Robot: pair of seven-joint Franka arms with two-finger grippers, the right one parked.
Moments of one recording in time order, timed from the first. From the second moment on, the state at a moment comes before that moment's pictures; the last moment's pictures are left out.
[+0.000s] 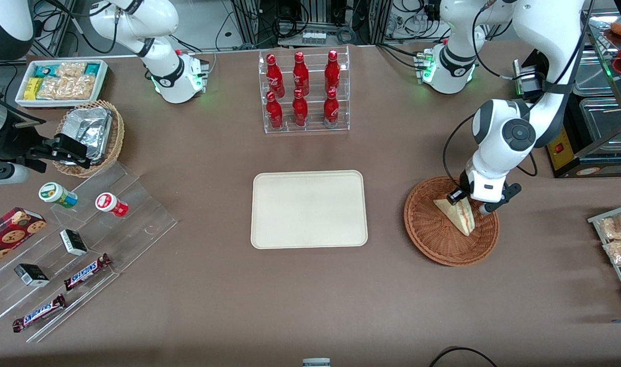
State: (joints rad) arm 0.00 0.17 -0.16 -2.34 0.04 2.58 -0.78
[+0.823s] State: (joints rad) arm 0.00 0.14 -0.16 -2.01 0.05 2.06 -0.77
